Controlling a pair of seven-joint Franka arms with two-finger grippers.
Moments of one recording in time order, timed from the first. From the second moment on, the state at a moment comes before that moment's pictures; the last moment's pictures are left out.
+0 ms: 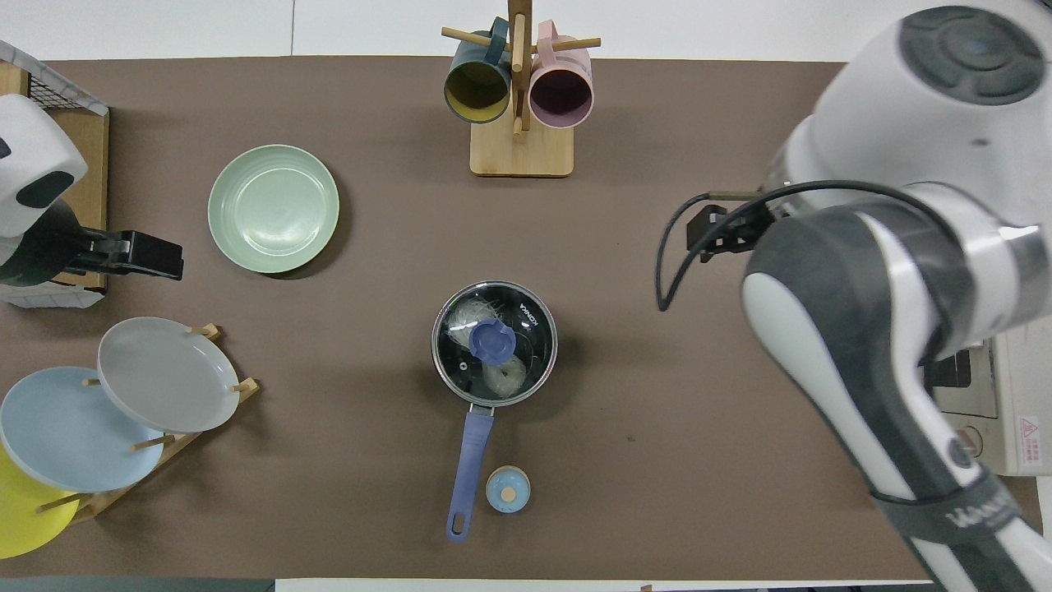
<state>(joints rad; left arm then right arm) -0.07 -0.05 -0.09 -1.66 0.01 1.60 -0.03 0.17 0.16 0.07 -1.54 0.00 1.58 0.34</state>
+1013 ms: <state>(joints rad) -0.07 -0.05 -0.09 -1.66 0.01 1.60 -0.03 0.08 0.02 -0.06 -1.66 -0.02 1.48 0.04</state>
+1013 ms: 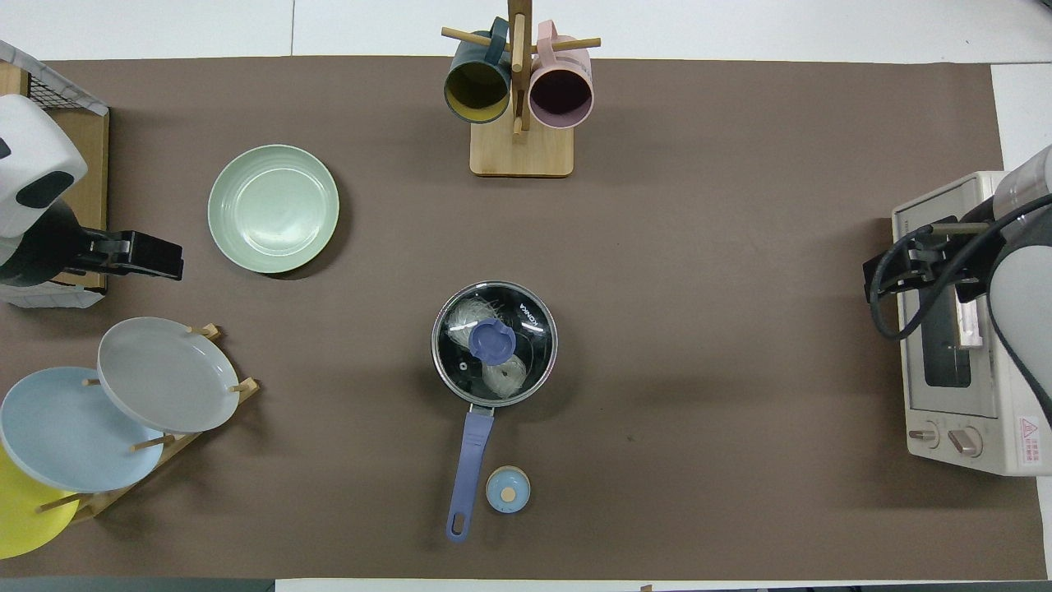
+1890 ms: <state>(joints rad) -0.07 -0.05 -0.09 -1.66 0.01 1.60 -0.03 0.01 0.01 -0.07 -1.68 -0.02 1.57 0.01</state>
